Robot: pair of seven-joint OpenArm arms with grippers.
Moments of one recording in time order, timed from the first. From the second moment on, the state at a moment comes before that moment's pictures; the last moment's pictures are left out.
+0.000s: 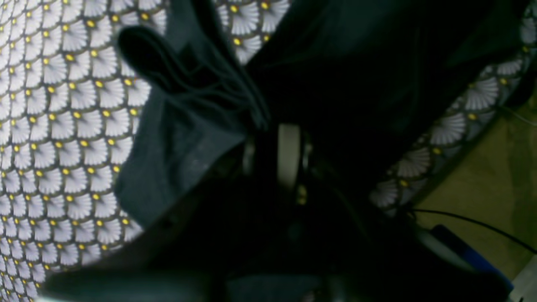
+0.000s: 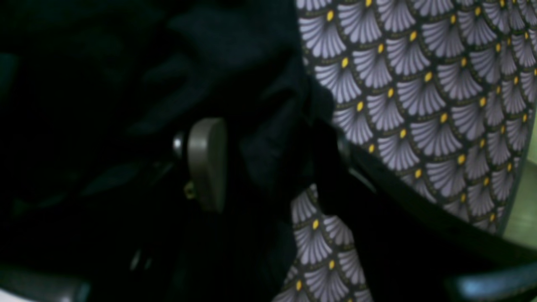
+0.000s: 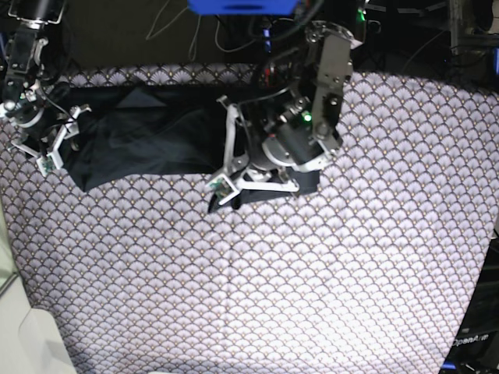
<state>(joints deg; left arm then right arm) 0.6 7.8 18.6 109.8 -2.8 -36.5 78.2 -12.8 19.4 25.3 85.8 -1.8 40.1 -28.8</state>
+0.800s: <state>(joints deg) 0.6 7.7 21.6 107.6 -5.5 -39.8 78.1 -12.8 19.8 25.3 85.8 -1.8 40.1 -28.8</state>
